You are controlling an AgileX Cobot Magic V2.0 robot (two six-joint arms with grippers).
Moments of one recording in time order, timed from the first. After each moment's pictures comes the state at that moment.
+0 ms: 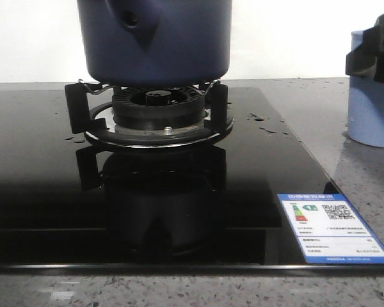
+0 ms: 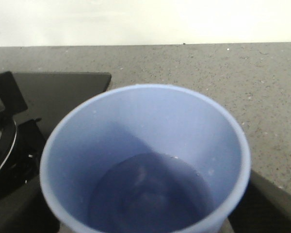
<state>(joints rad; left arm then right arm) -0.14 1.22 -1.21 -1.74 0.87 1.74 0.33 1.14 -0.41 0.66 -0.46 -0.46</state>
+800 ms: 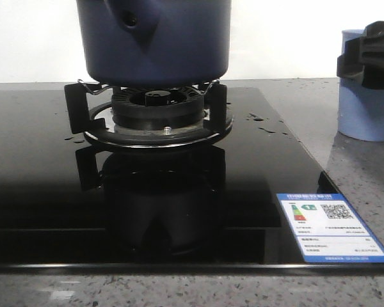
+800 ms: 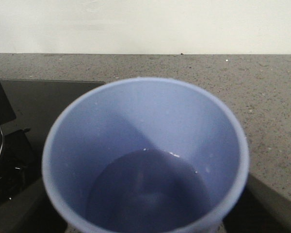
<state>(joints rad) -0.14 1.22 -1.21 -1.72 0.87 1.74 0.33 1.24 -0.42 0.56 -0.56 -0.39</state>
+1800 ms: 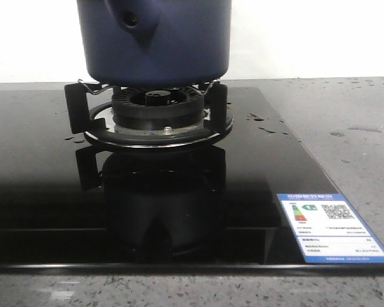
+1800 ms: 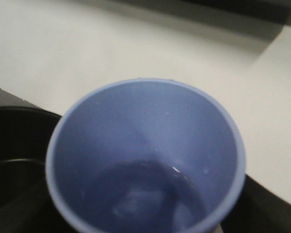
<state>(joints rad) -0.14 1.22 -1.21 -1.71 0.87 1.74 0.33 1.06 -0.87 0.13 -0.07 -0.37</state>
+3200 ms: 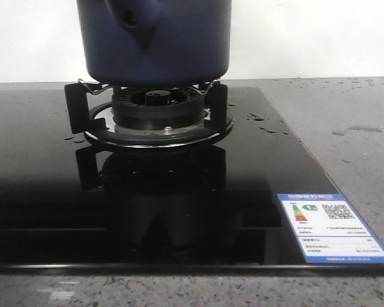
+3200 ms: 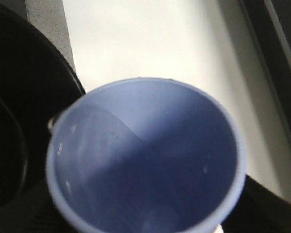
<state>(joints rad) -0.14 1.22 -1.21 -1.73 0.89 1.74 0.51 1.46 -1.23 -0.81 0.02 -0.37</state>
